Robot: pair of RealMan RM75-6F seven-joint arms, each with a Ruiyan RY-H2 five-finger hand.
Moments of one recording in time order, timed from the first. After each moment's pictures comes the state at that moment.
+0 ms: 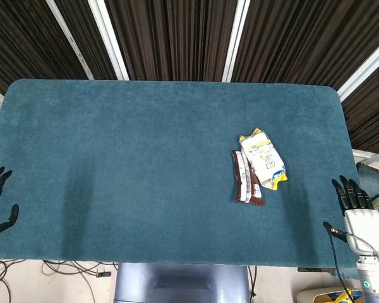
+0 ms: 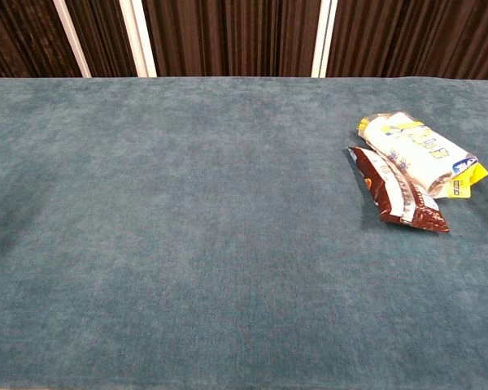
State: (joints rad) left arm -0.08 -1.06 -0.05 -1.66 1.46 1.48 -0.08; right arm 0.07 -1.28 0.07 -1.40 -1.57 1.59 -0.05
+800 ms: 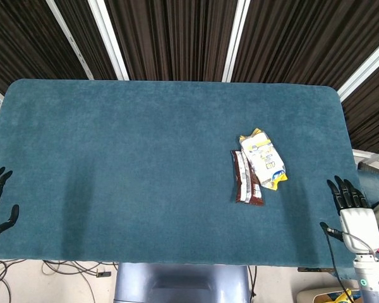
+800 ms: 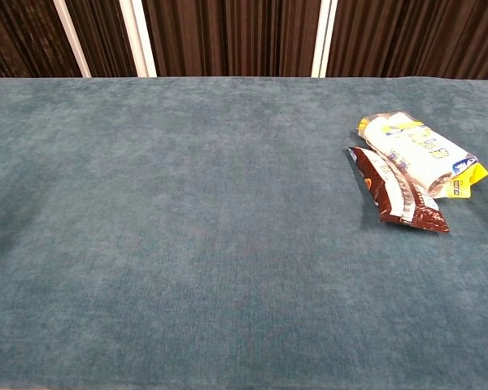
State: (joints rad) left arm -0.08 -1.06 -0.05 -1.66 1.47 1.48 -0.08; right arm 0.08 -1.29 0.07 -1.38 -1.57 1.56 -0.04
